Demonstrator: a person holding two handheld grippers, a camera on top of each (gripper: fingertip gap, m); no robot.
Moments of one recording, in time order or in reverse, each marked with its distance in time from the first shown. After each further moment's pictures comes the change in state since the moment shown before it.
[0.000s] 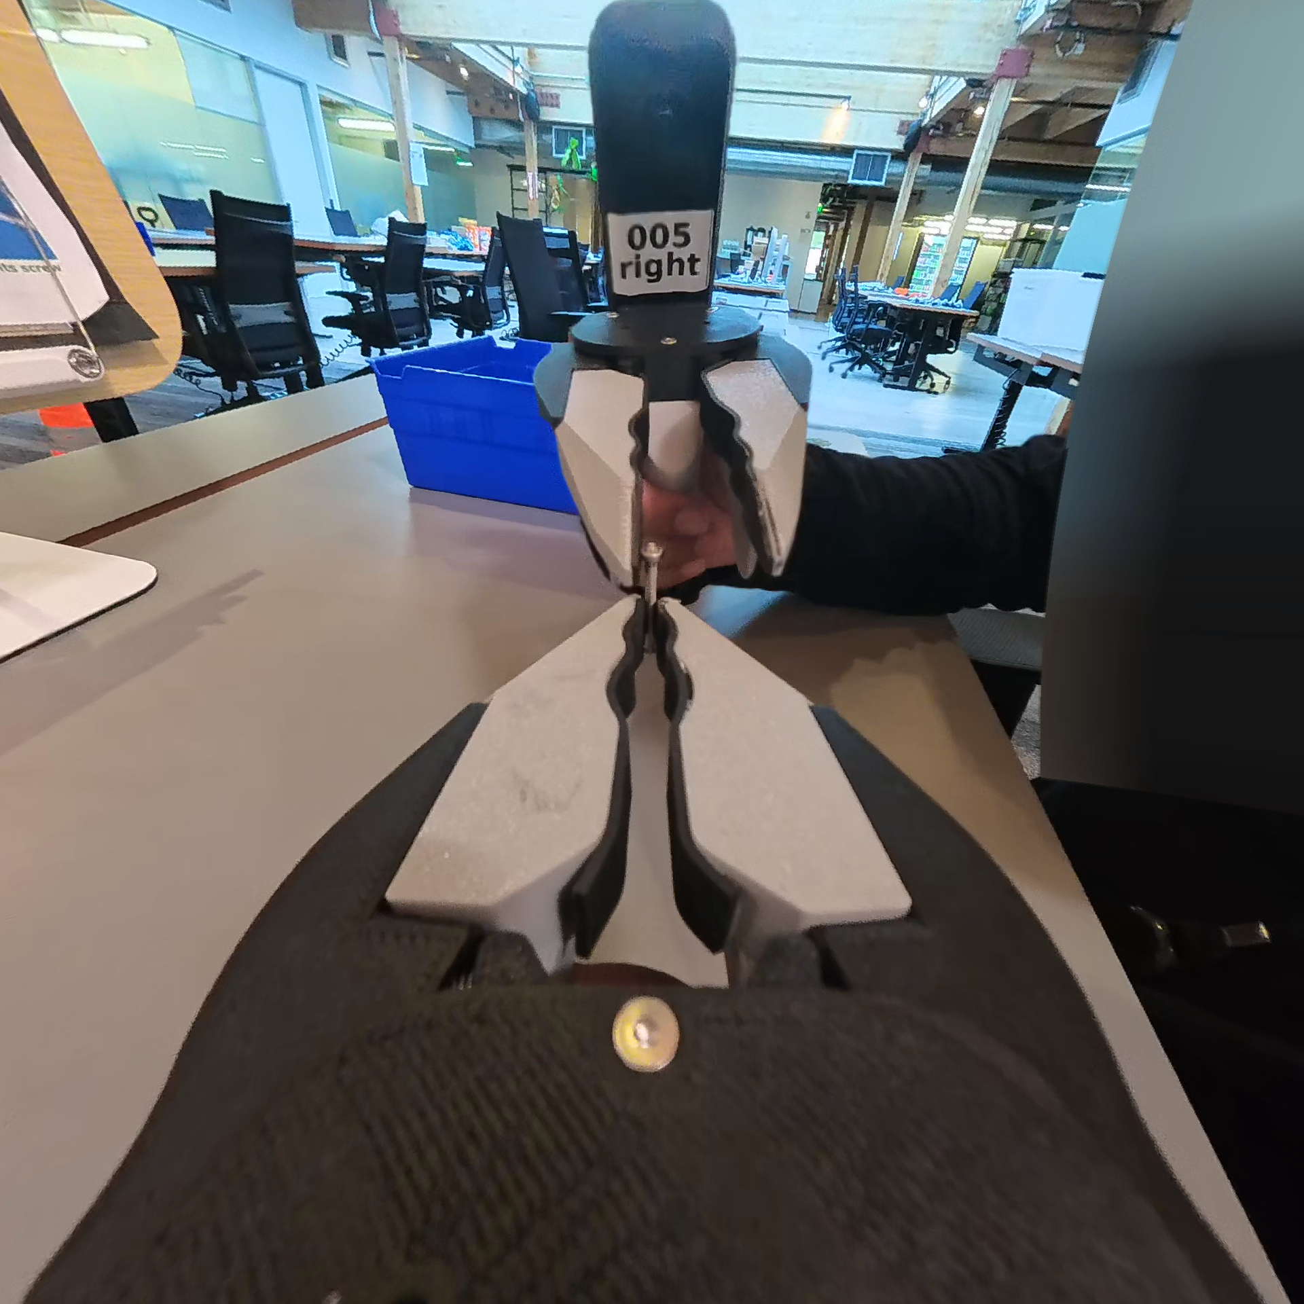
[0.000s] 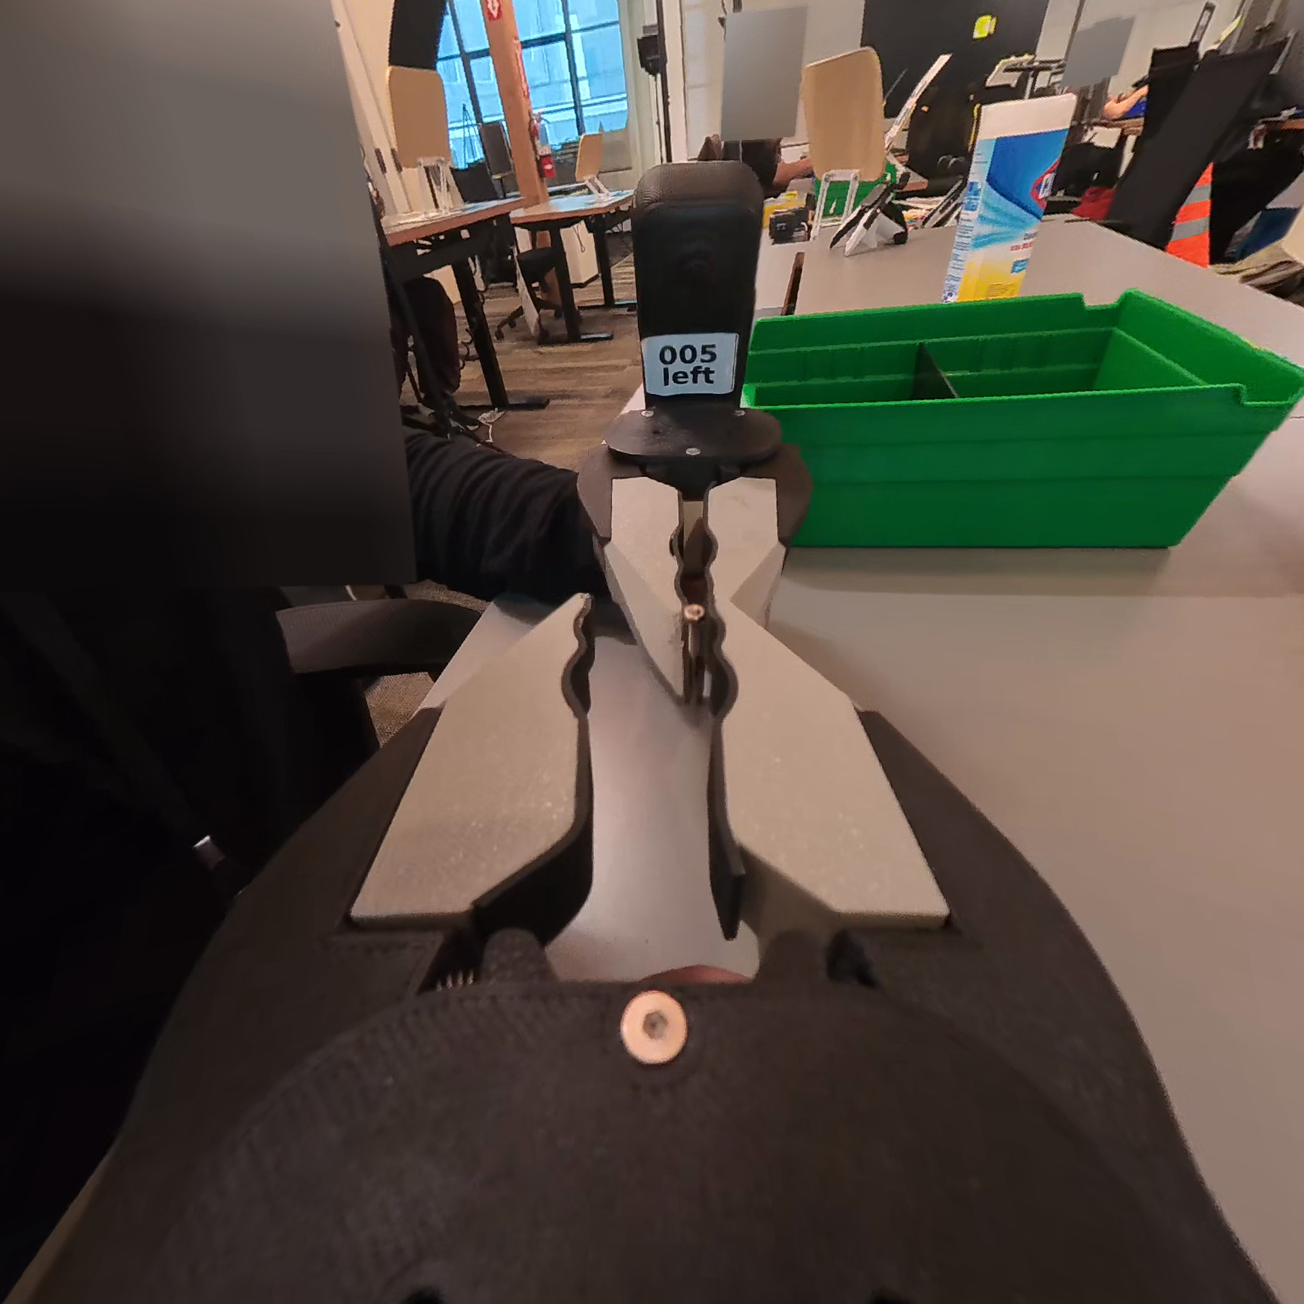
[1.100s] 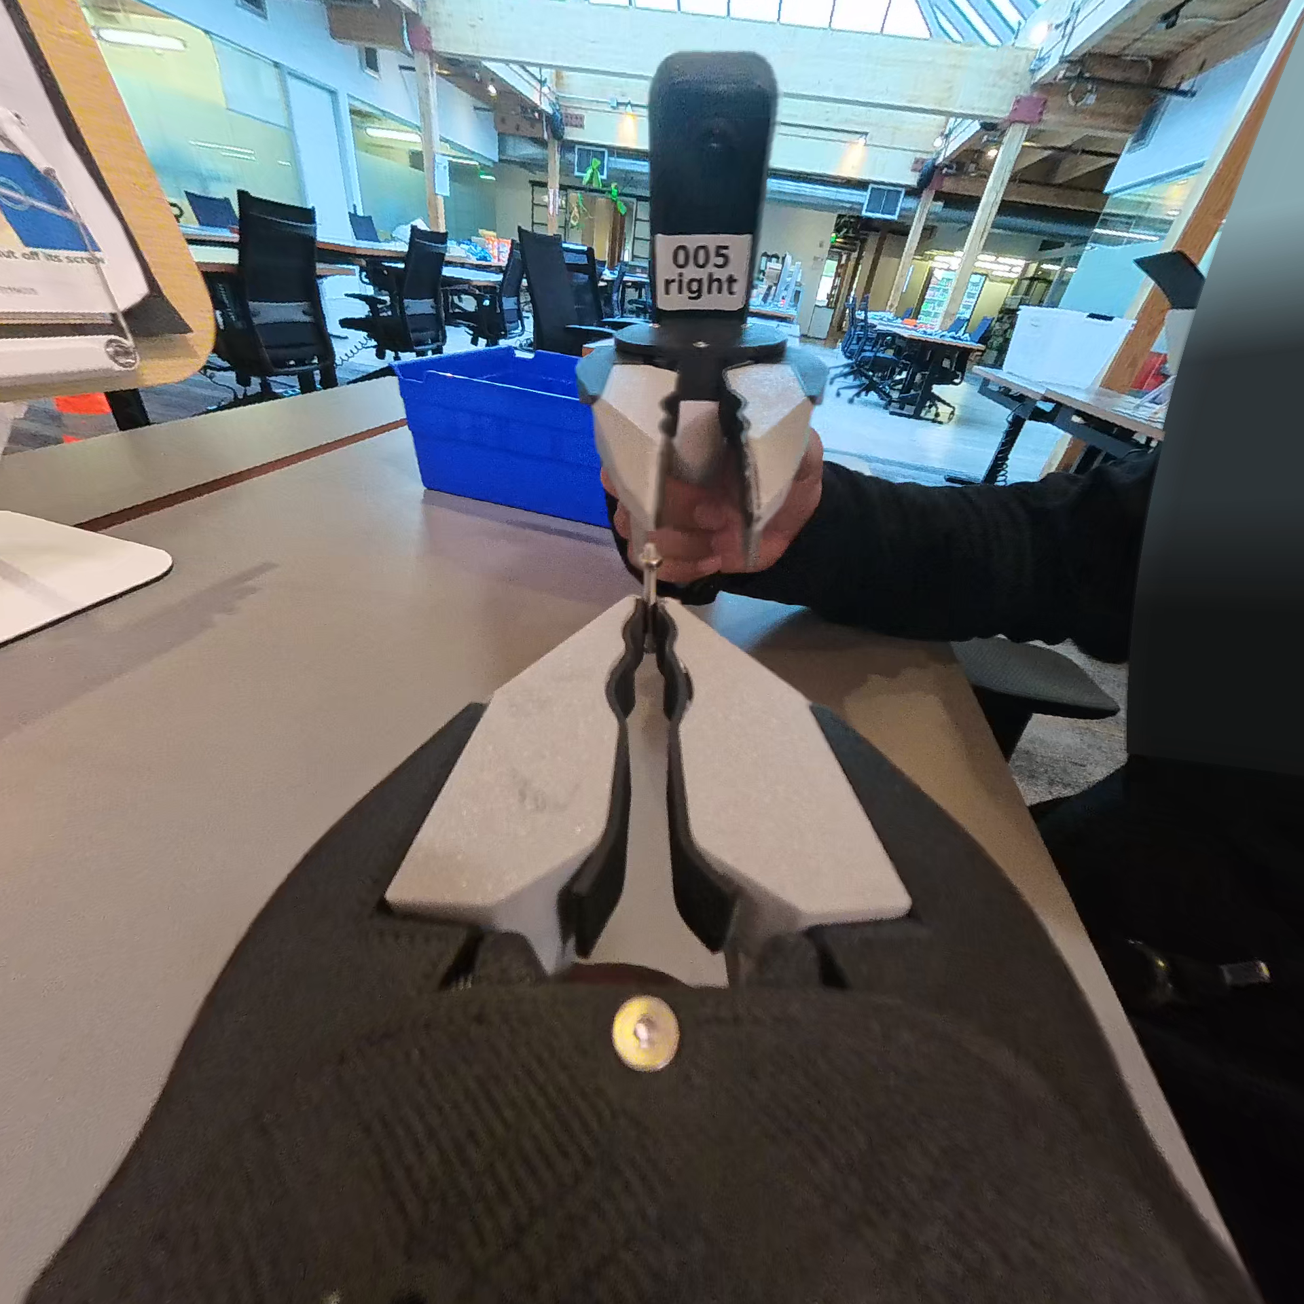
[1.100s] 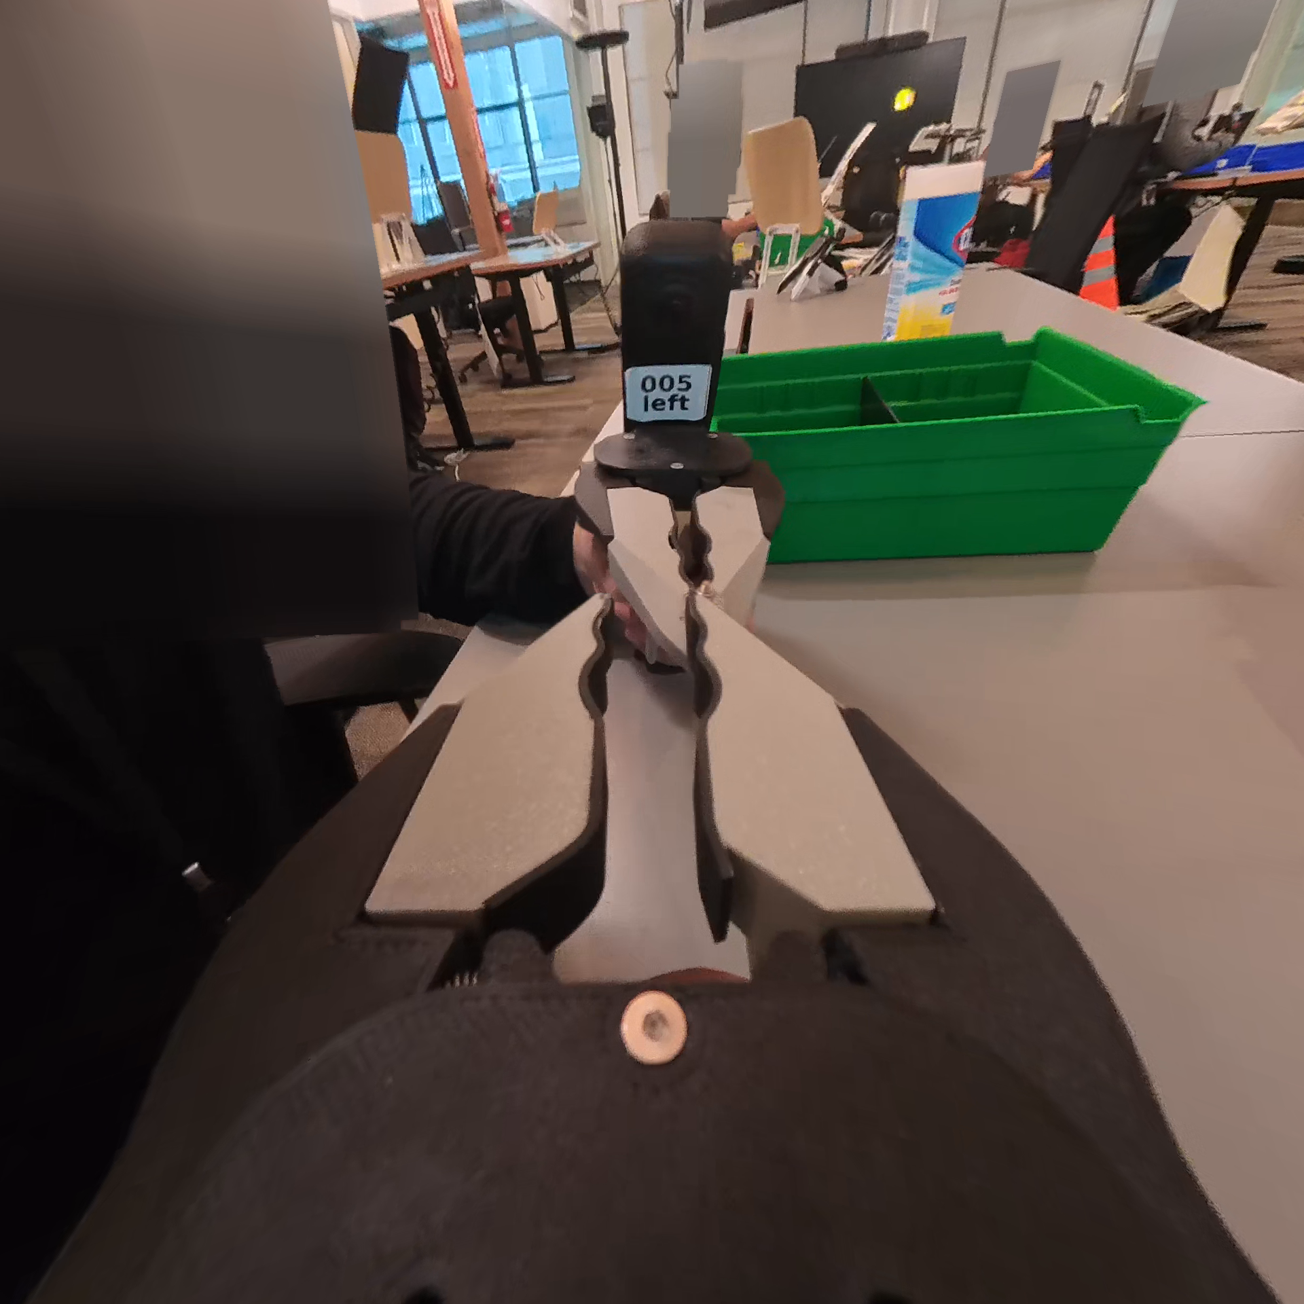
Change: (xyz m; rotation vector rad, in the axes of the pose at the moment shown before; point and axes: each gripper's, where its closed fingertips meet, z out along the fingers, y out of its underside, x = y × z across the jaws) left arm -0.007 -0.004 -0.003 0.024 -0.024 -0.041; right arm 0.003 -0.007 -0.017 0.060 0.068 0.009
